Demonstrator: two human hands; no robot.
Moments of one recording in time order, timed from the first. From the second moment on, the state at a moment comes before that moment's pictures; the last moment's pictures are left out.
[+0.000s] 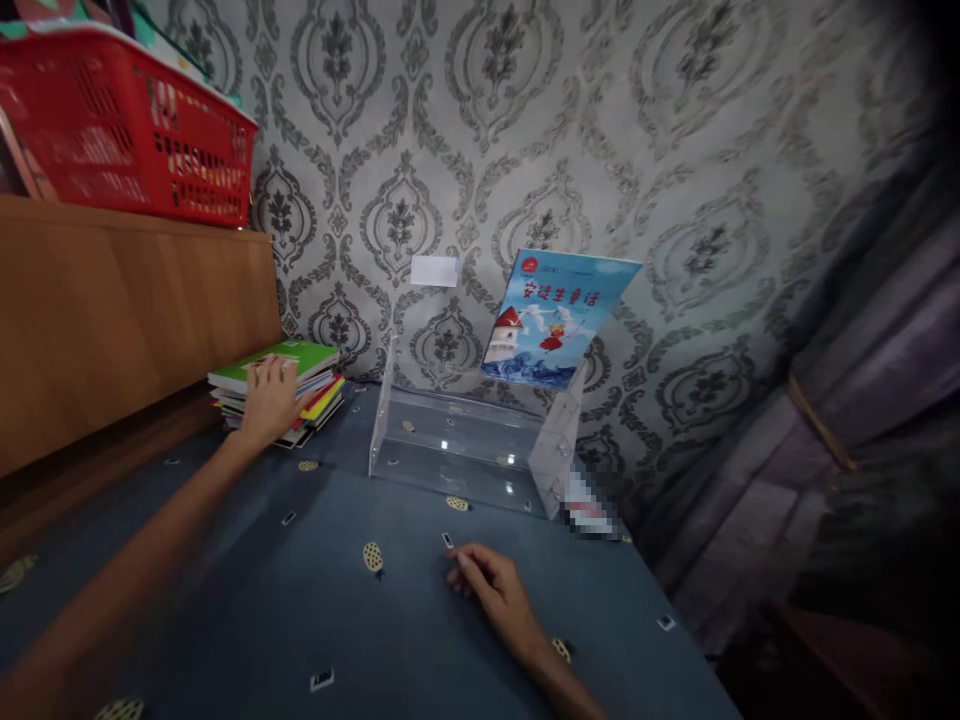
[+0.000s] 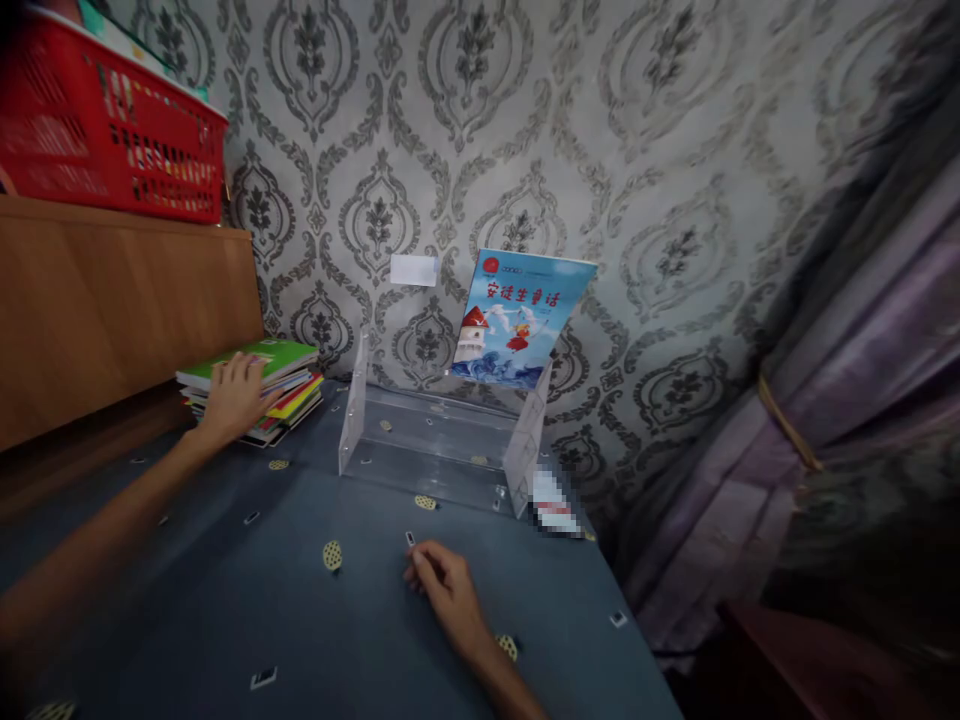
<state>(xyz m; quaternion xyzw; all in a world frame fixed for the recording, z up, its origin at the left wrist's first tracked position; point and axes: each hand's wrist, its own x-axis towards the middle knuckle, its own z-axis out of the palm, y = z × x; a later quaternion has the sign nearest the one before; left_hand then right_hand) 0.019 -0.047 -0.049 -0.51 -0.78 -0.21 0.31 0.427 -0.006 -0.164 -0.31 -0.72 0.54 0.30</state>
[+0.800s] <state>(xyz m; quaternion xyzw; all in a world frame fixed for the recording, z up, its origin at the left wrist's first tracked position) -0.025 -0.064 -0.016 -0.52 -0.84 0.03 0.15 0.434 -0.006 -0.158 -0.29 -0.77 0.50 0.27</state>
